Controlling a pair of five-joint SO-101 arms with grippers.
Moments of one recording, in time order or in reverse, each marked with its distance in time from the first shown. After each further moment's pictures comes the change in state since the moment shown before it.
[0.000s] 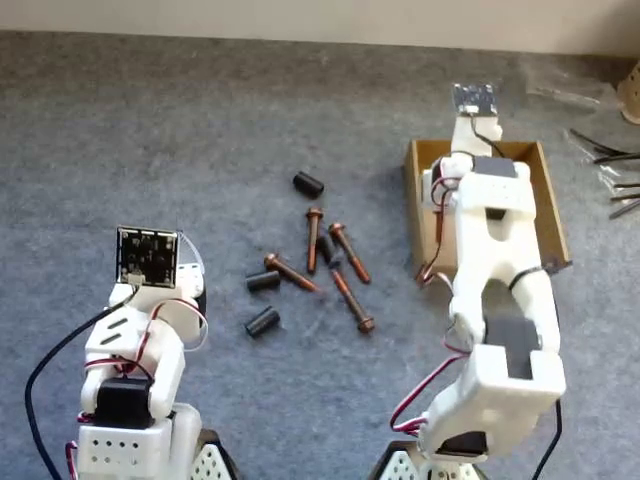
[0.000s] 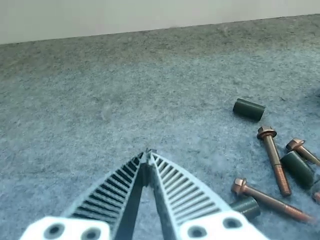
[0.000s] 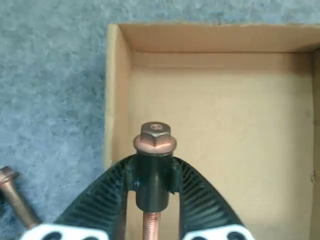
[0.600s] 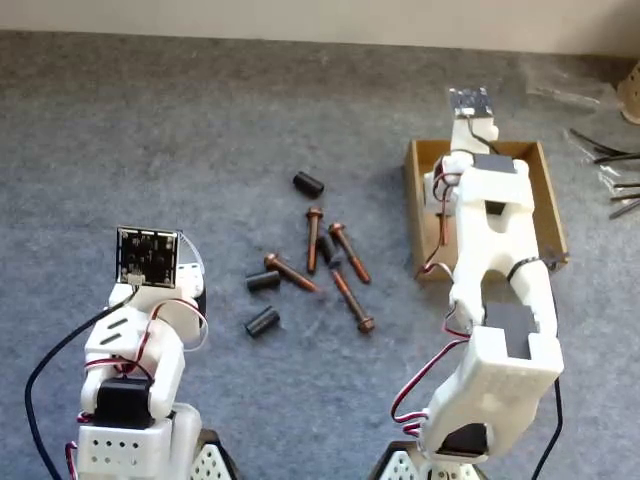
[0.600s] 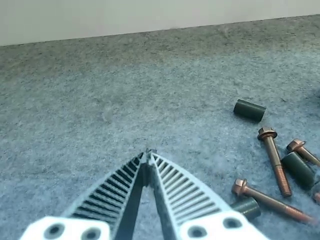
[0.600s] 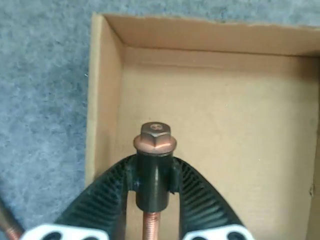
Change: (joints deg) left arm 0.0 0.0 0.0 0.0 0.0; right arm 0.6 4.7 -2.8 0.0 3.3
